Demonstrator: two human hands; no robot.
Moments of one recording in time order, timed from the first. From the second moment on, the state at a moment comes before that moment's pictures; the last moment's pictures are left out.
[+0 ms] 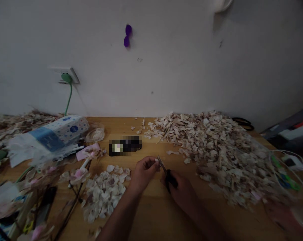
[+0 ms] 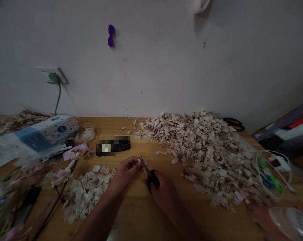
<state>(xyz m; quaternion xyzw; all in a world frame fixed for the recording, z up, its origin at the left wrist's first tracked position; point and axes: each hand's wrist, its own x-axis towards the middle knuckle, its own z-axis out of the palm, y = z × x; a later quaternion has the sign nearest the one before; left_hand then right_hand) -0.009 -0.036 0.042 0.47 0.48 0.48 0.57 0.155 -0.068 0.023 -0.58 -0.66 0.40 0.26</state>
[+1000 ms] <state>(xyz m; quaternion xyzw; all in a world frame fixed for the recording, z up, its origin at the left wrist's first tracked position) -0.027 -0.037 0.057 0.57 0.53 0.40 0.48 0.163 -0.066 0.027 -0.57 -0.69 0.38 0.23</state>
